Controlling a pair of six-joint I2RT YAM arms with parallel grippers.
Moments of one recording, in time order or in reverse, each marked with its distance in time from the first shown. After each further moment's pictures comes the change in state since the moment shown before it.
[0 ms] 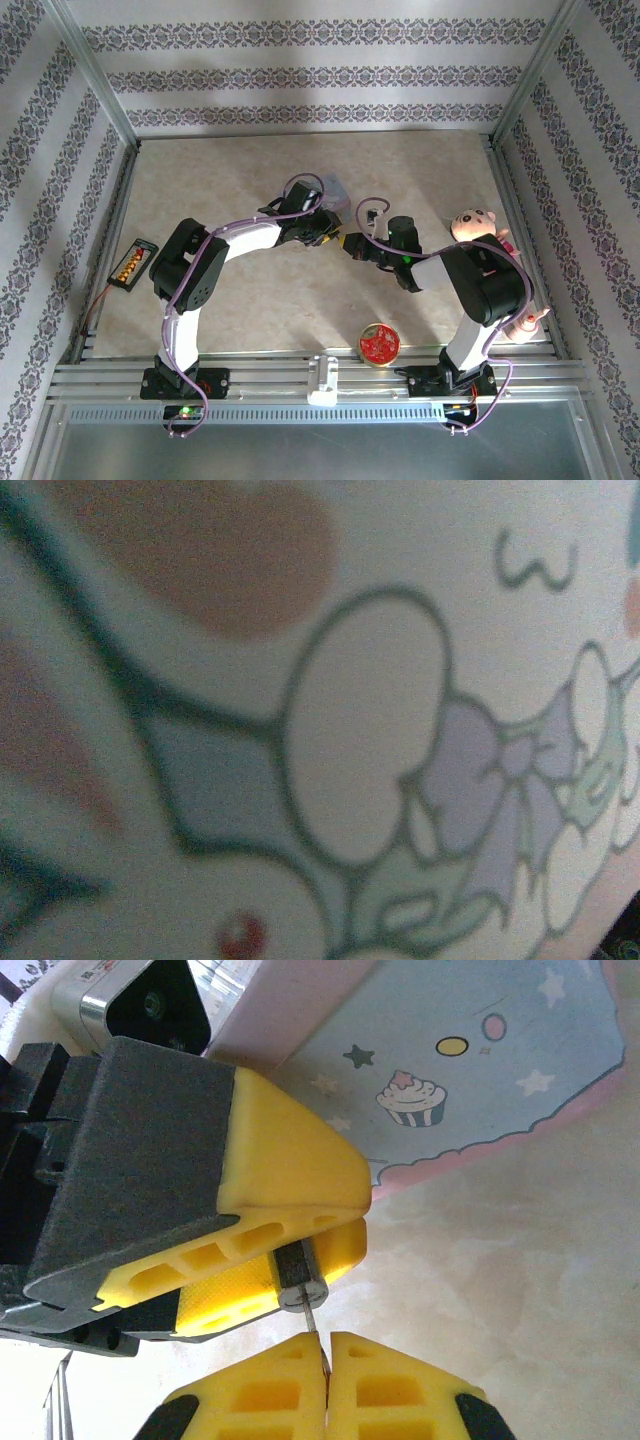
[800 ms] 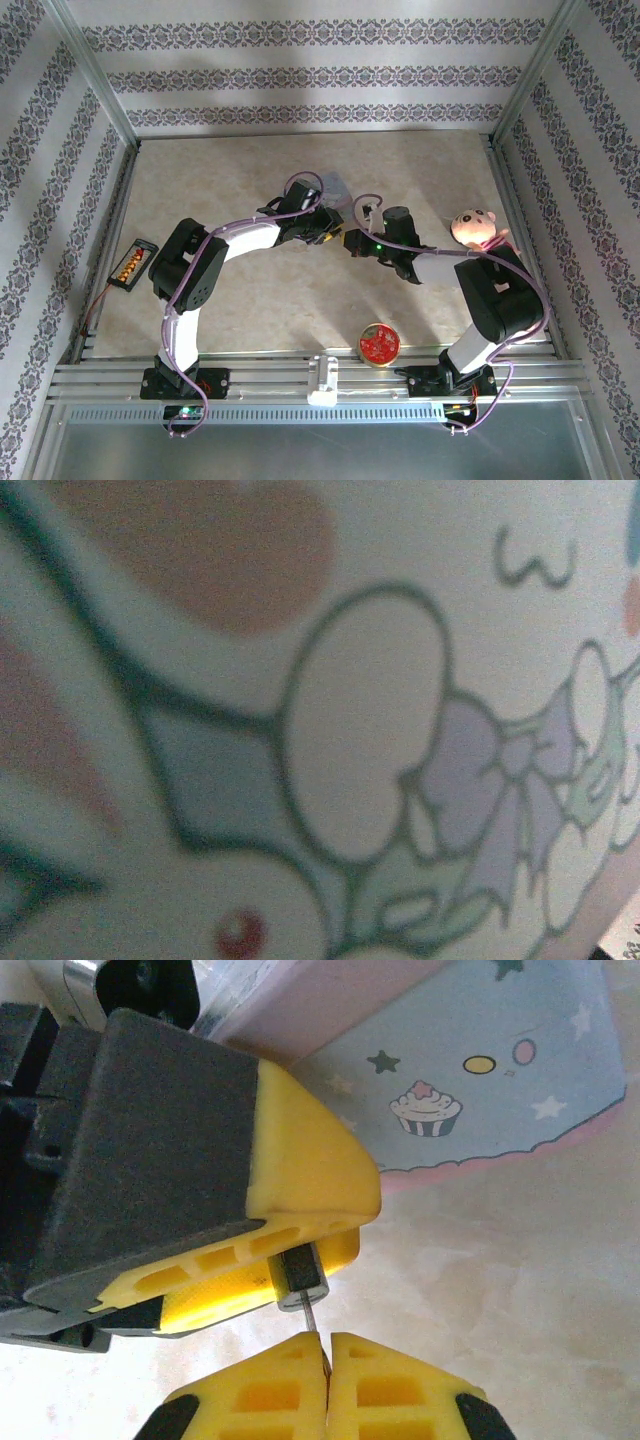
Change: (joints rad) left arm 0.006 -0.002 -0.005 0.045 0.037 -0.022; right arm 0.037 -0.130 0.101 -0.363 0.128 -0.203
